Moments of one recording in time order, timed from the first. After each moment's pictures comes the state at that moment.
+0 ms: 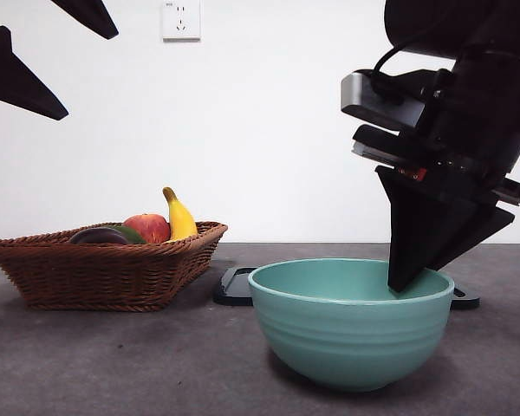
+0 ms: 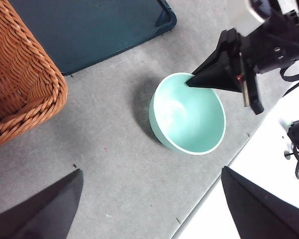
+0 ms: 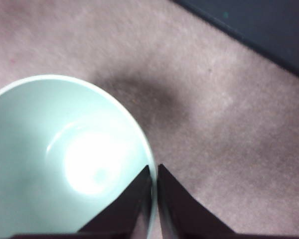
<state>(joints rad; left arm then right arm) -0.41 1.00 0.93 -0.78 0.55 -0.01 0.62 1.37 0.79 -0.52 -0.15 0.16</state>
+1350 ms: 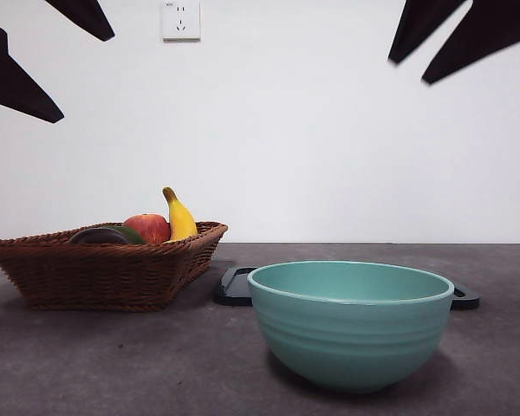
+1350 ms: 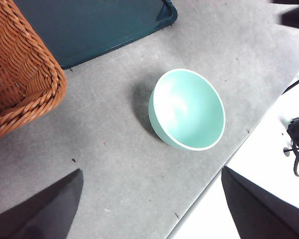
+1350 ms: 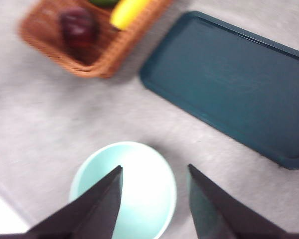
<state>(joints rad) -0.41 1.00 0.93 -0.80 0.55 -0.01 0.62 0.98 0.96 -0.72 -0.16 0.19</state>
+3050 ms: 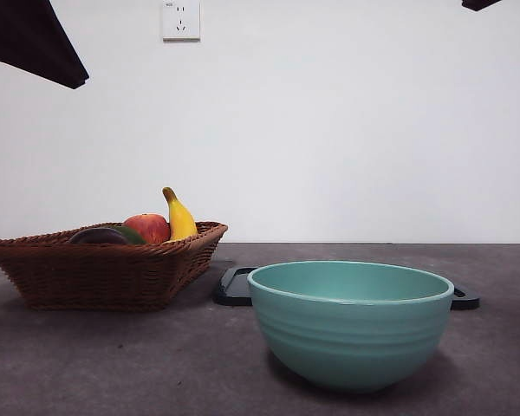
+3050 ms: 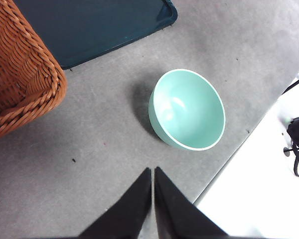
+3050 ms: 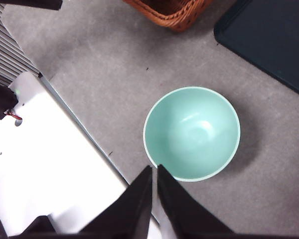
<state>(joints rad) -0.41 1.00 0.93 -0.80 0.55 -0.01 0.62 0.84 0.96 -0.93 -0.39 0.13</state>
